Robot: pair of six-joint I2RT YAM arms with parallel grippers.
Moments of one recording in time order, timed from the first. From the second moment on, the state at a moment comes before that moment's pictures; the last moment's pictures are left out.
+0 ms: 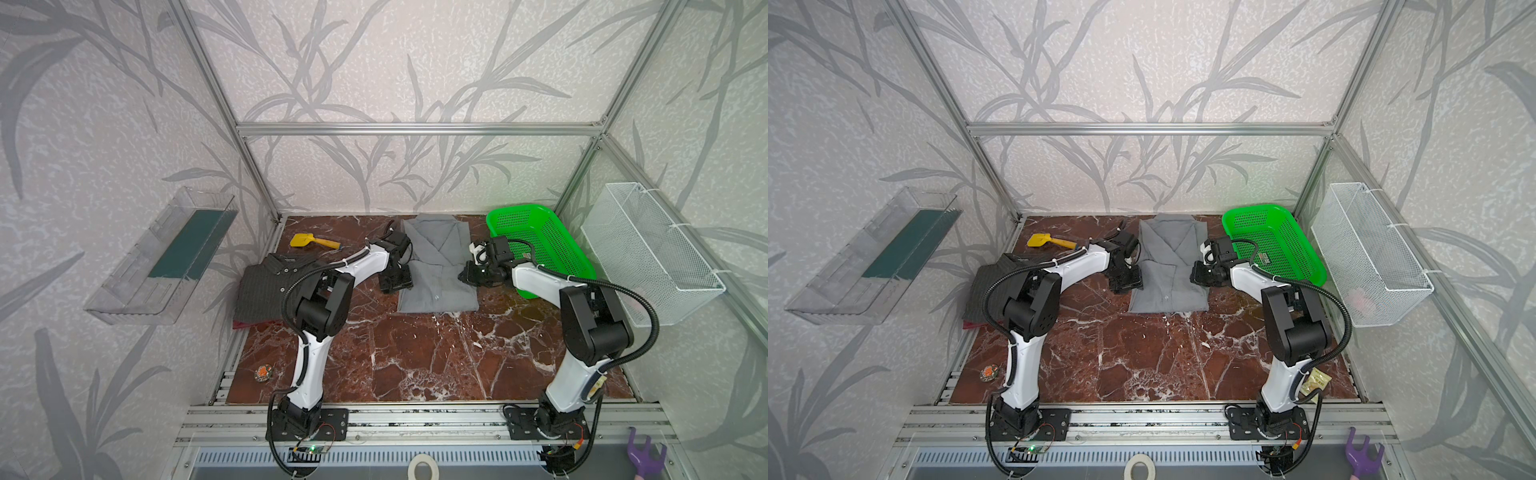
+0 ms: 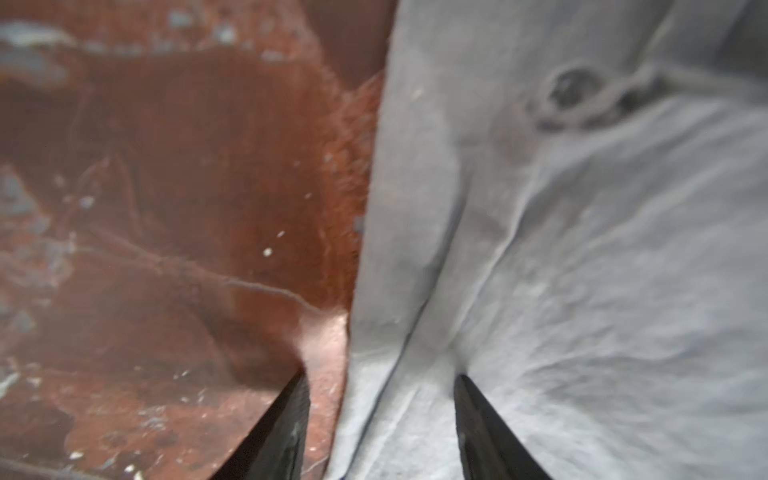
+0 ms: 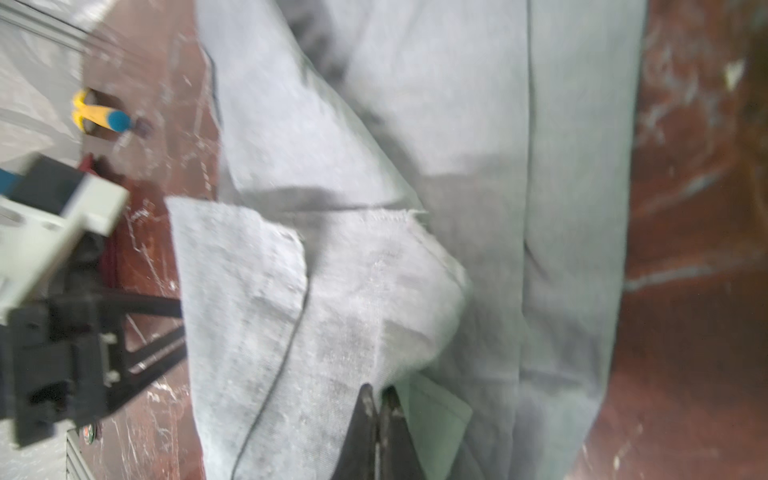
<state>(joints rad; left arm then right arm) -0.48 2.13 1.60 -0.82 0.17 -0.67 0.26 1.81 1.11 -0.22 -0.40 0.45</state>
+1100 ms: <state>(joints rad) -0.48 1.52 1.19 -0.83 0.12 -0.63 0.80 1.71 0.74 0.10 -0.18 0.88</state>
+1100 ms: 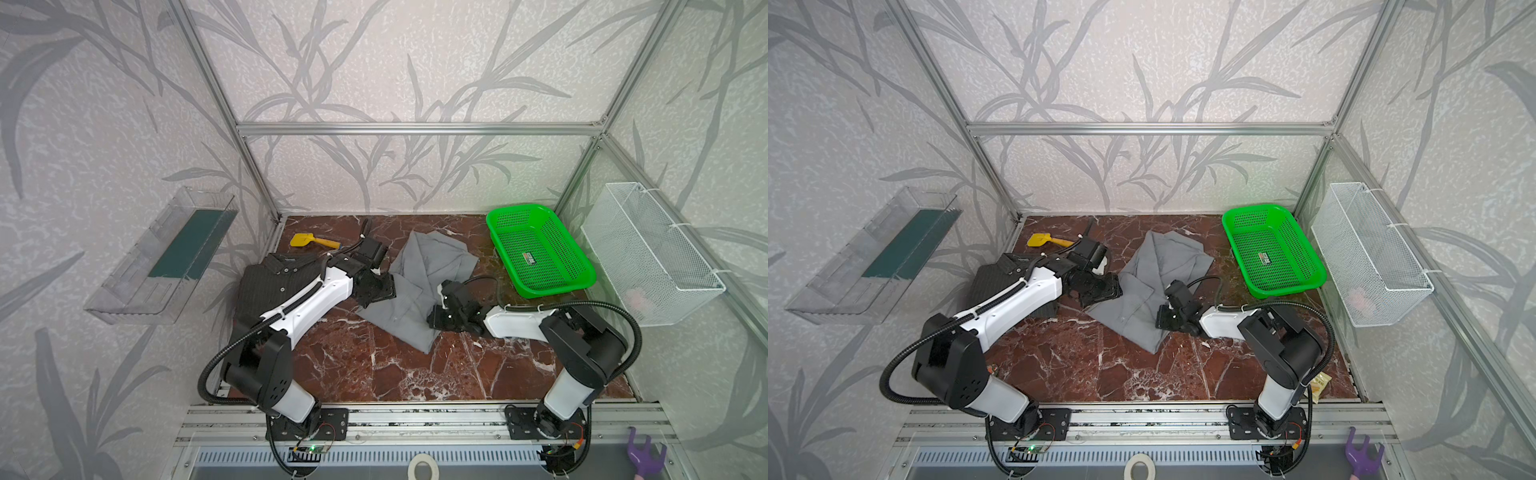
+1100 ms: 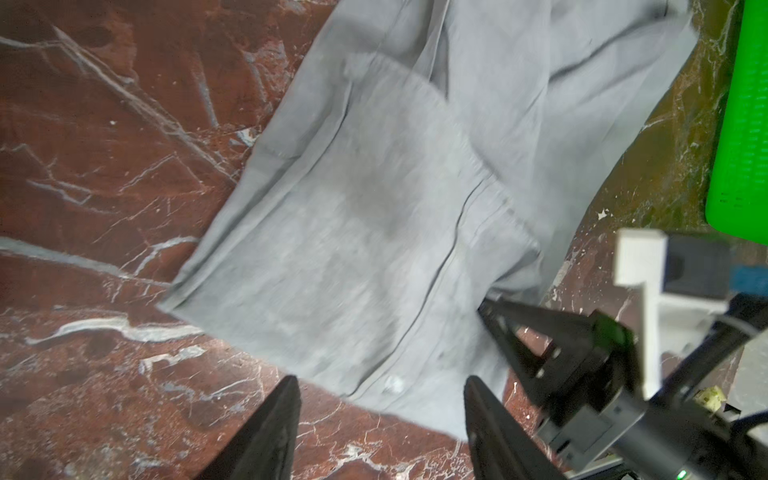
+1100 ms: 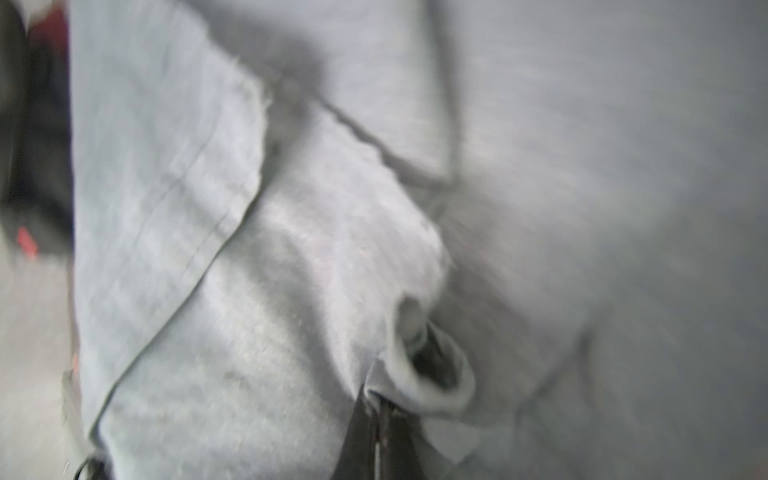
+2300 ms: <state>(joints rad) -0.53 1.65 0.93 -0.56 0.17 -0.89 0.48 1.94 1.21 -0.38 -0.18 0.44</state>
